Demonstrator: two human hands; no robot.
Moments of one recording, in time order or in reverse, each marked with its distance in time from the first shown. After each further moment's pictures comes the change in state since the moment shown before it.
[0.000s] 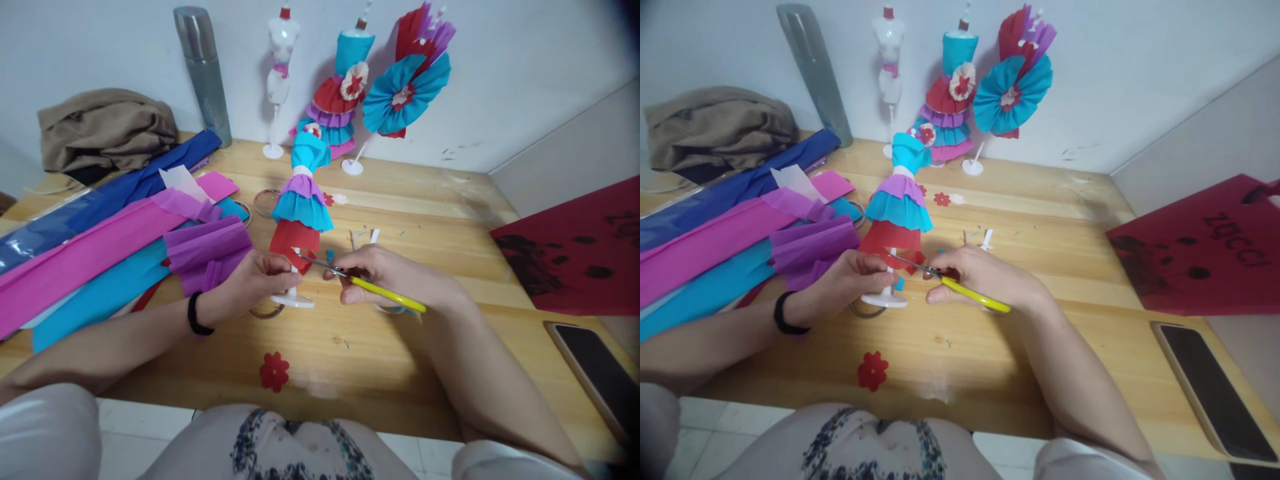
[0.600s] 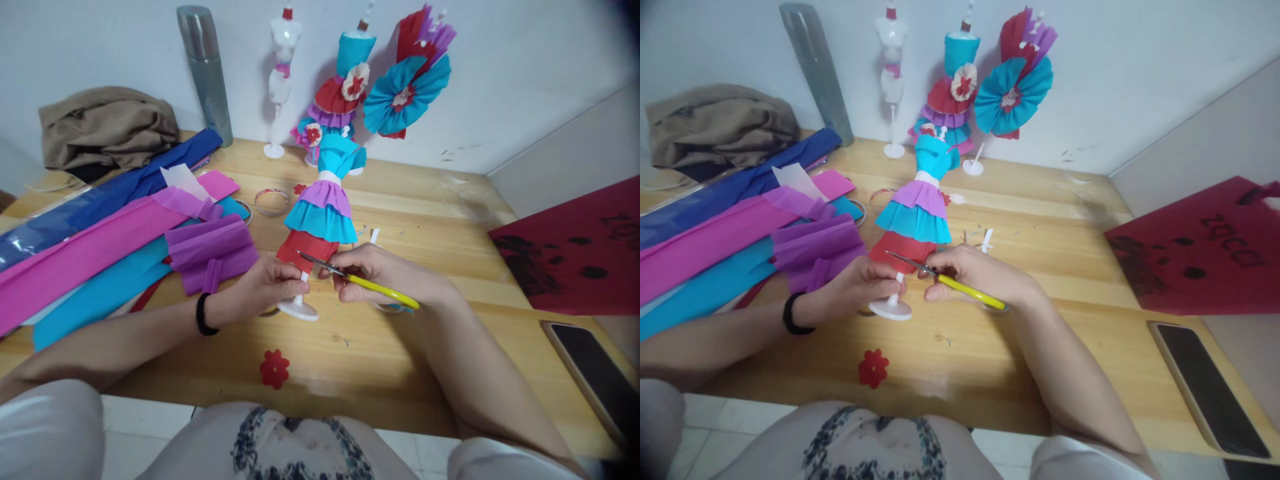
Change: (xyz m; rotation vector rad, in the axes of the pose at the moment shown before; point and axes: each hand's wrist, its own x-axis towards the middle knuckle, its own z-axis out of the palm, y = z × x) left_hand 0.000 0.002 0.008 0.110 -0.156 0.007; right_hand 0.005 -0.001 0.005 0.134 0.025 -0.038
